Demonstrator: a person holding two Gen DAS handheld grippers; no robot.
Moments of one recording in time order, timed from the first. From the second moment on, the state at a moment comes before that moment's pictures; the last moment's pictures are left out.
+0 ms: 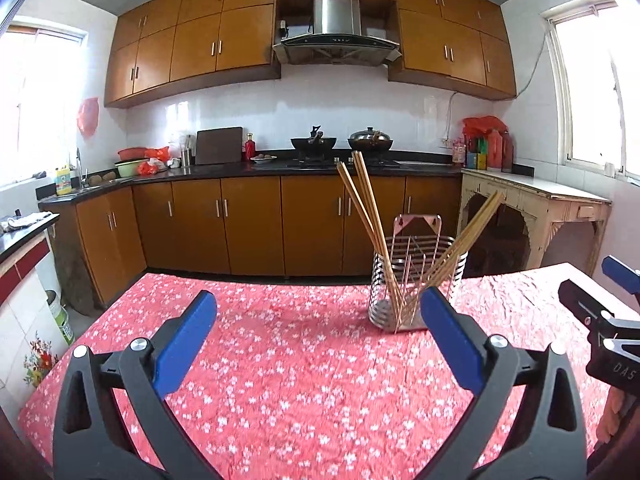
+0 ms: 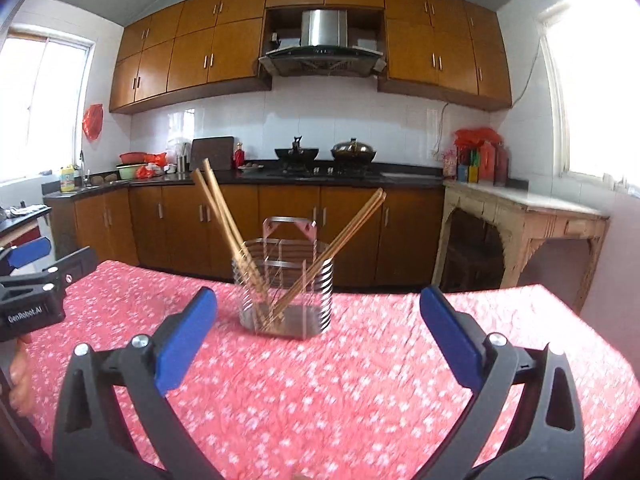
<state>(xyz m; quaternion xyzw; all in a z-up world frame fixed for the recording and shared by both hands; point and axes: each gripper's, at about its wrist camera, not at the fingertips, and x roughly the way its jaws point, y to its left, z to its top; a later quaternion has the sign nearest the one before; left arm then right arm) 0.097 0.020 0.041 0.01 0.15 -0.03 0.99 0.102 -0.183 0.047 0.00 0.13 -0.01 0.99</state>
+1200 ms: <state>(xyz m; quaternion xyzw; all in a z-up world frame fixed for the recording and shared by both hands) 0.061 0.007 0.005 0.02 0.13 -0.01 0.99 0.063 -0.191 0.016 0.00 0.10 -0.02 0.99</state>
